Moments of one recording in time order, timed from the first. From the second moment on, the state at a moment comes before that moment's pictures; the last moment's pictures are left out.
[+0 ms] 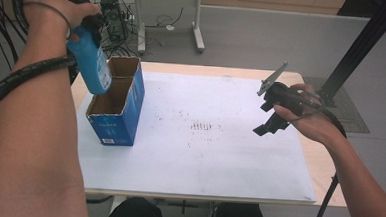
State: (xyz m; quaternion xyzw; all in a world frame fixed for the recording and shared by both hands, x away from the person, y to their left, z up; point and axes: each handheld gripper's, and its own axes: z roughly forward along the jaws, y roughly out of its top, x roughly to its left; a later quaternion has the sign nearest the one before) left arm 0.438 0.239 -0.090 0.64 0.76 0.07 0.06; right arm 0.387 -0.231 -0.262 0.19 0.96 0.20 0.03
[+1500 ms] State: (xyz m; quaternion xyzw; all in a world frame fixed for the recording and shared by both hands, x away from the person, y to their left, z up) left arm 0.455 0.232 -0.283 0.69 0.73 0.04 0.03; right arm 0.399 -0.253 -0.278 0.23 0.96 0.18 0.04
